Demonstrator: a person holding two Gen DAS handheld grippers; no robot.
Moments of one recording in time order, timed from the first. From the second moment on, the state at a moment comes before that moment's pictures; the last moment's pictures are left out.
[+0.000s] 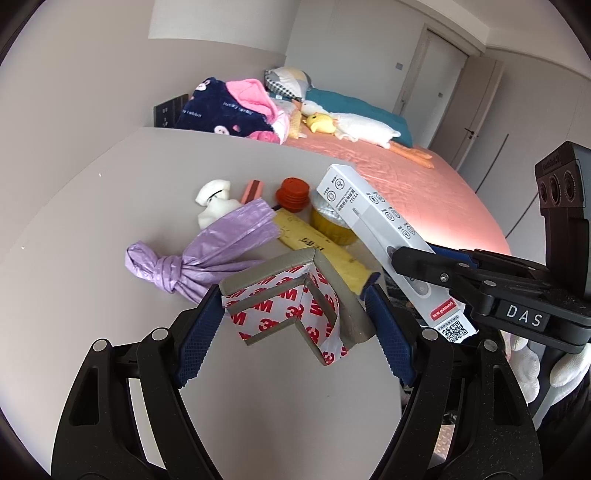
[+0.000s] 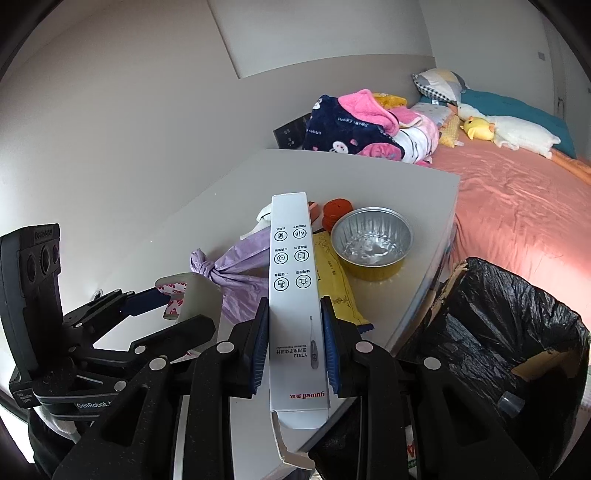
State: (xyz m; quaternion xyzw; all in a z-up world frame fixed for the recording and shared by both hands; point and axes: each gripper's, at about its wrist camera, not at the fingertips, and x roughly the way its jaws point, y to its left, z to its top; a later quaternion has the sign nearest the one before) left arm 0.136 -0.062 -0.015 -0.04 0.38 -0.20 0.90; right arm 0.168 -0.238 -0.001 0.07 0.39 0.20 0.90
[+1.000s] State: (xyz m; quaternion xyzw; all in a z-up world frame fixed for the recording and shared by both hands) left arm 0.113 -0.162 -0.011 0.00 0.38 -0.29 0.88; right arm 0.108 -0.346 0.014 0.12 0.36 0.12 0.92
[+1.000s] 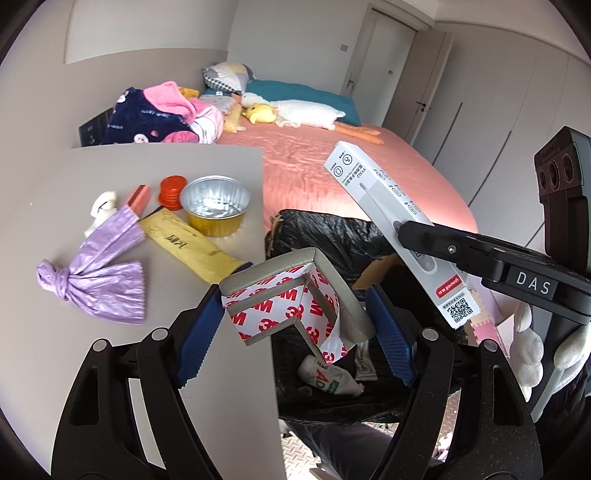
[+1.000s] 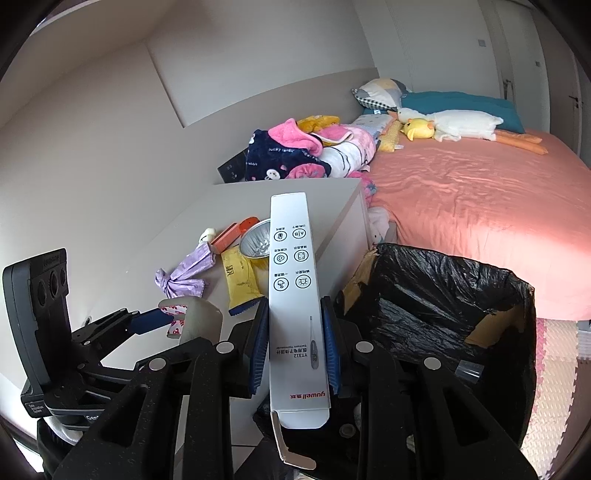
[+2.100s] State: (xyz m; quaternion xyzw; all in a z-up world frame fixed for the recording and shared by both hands) left arm 0.112 -0.229 -0.020 0.02 0.38 -0.34 0.86; right arm 0.076 -0.436 0.021 0.16 0.30 -0.05 0.94
